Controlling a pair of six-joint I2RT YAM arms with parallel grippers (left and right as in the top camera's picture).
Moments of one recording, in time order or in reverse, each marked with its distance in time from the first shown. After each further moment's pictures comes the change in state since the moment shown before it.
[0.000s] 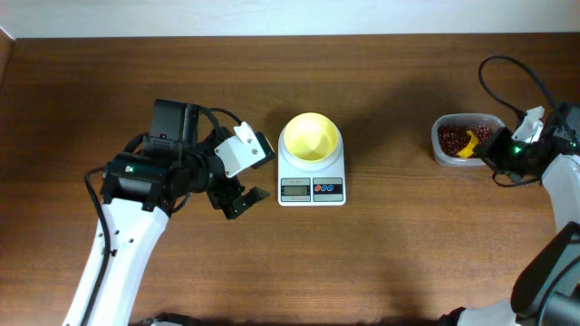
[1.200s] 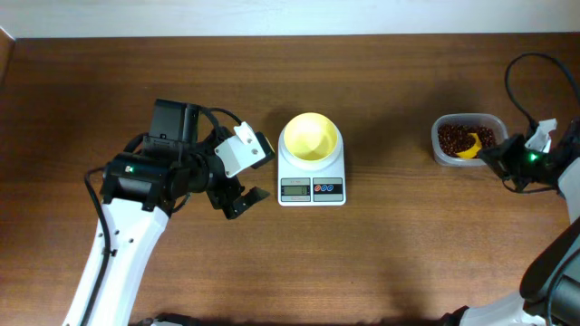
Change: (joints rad) left arm 0.000 0.000 0.000 0.000 0.000 0.000; right arm -0.117 0.064 0.011 -0.028 -0.195 0.029
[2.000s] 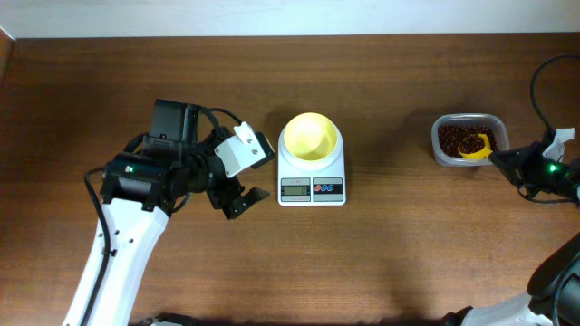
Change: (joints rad) left arm 0.000 0.000 0.000 0.000 0.000 0.000; right arm -0.109 0.013 0.000 -0.043 -0.169 -0.091
